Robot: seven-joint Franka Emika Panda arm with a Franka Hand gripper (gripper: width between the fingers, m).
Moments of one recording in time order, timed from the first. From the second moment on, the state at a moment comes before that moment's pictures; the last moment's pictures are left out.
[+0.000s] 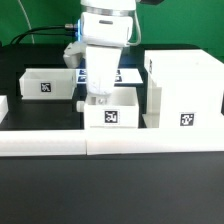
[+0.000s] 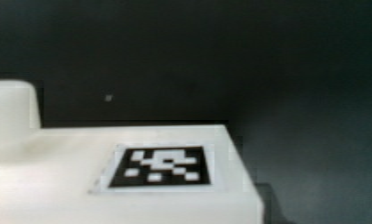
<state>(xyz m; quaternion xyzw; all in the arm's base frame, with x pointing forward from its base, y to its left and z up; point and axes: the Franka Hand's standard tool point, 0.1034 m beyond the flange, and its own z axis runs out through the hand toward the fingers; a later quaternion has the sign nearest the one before) 0.533 -0.024 0.020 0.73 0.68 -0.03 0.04</state>
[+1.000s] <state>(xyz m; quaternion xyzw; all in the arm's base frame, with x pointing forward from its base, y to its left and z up) 0.547 -0.003 0.021 0.72 0.69 -0.04 0.04</state>
